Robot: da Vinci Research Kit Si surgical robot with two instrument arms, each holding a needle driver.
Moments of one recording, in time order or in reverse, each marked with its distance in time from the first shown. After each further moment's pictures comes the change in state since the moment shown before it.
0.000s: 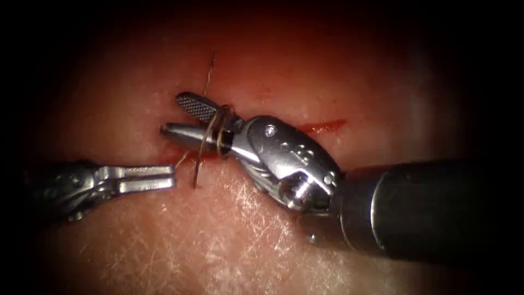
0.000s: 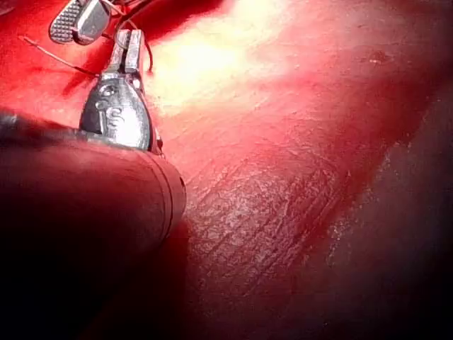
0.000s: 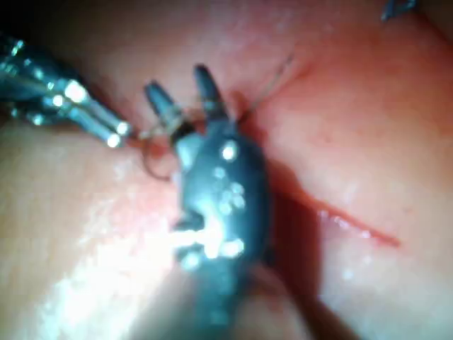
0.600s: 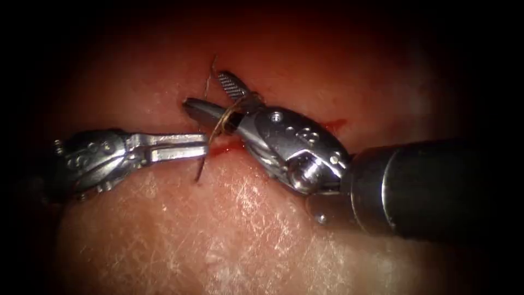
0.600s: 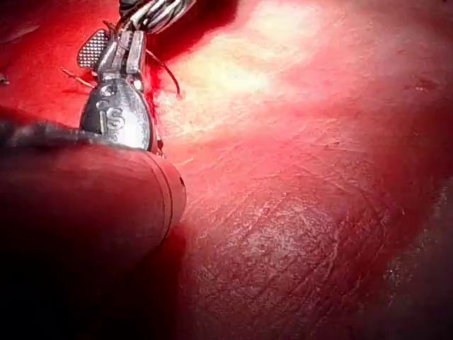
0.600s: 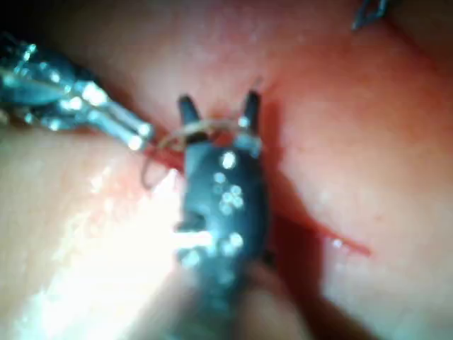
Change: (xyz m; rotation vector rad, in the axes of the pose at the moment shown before) right arm -0.001 0.002 0.000 -0.238 -0.147 -0.017; left arm 0.000 -0.005 0.002 0.005 0.003 -0.011
